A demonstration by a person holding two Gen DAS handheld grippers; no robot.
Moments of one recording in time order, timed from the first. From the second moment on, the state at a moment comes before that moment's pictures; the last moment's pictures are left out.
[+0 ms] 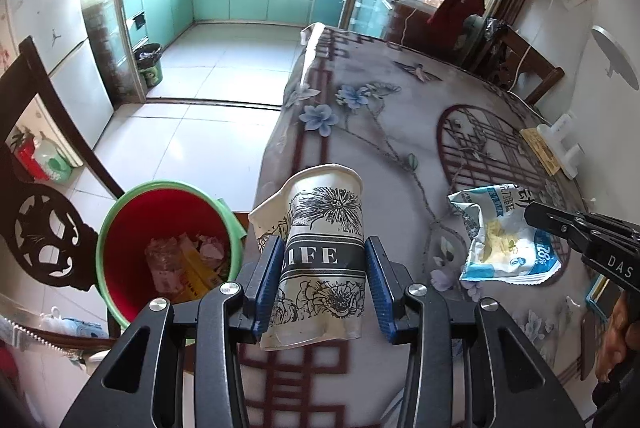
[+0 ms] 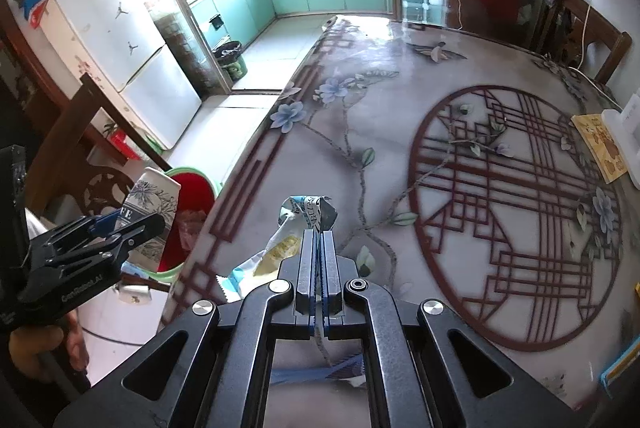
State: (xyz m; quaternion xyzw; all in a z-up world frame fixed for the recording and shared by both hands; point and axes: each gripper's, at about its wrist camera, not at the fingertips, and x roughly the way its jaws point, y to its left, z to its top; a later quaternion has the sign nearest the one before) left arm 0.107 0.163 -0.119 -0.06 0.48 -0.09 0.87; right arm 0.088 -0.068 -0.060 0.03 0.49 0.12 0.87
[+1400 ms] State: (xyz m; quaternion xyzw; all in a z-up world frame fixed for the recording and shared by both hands) left arm 0.108 0.265 -0.151 -0.11 0.49 0.00 0.86; right arm 0.112 0.000 -0.059 0.01 0.48 0.14 0.86
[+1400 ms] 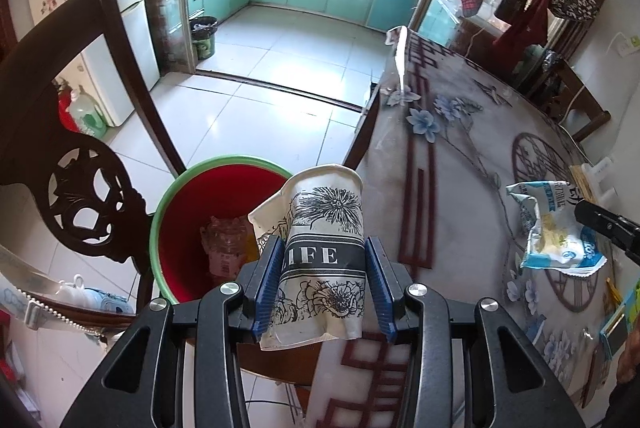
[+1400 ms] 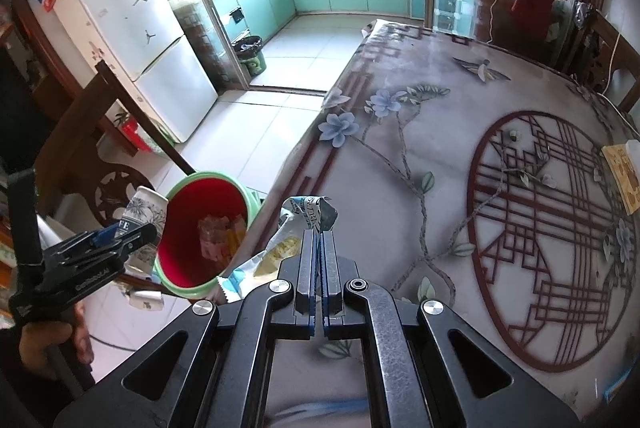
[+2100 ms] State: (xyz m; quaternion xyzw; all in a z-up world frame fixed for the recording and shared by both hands) left arm 0.110 0.321 -0.181 -0.13 0.51 0.05 0.85; right arm 0.140 0.069 -0.068 -0.02 0.49 0.20 0.85
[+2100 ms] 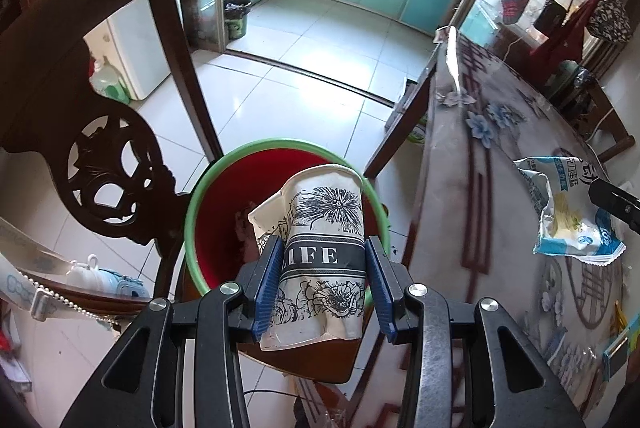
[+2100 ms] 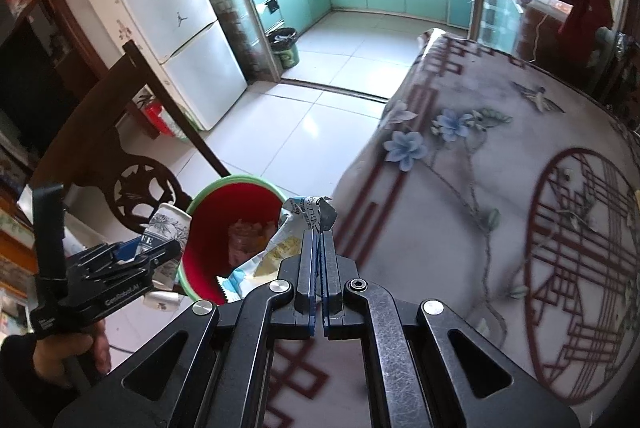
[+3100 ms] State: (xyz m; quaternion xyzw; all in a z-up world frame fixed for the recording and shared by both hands) left arm 0.171 0.362 -0.243 -0.14 0.56 0.07 0.81; right arm 0.181 0.125 -0.126 -0.03 0.54 0.22 0.81
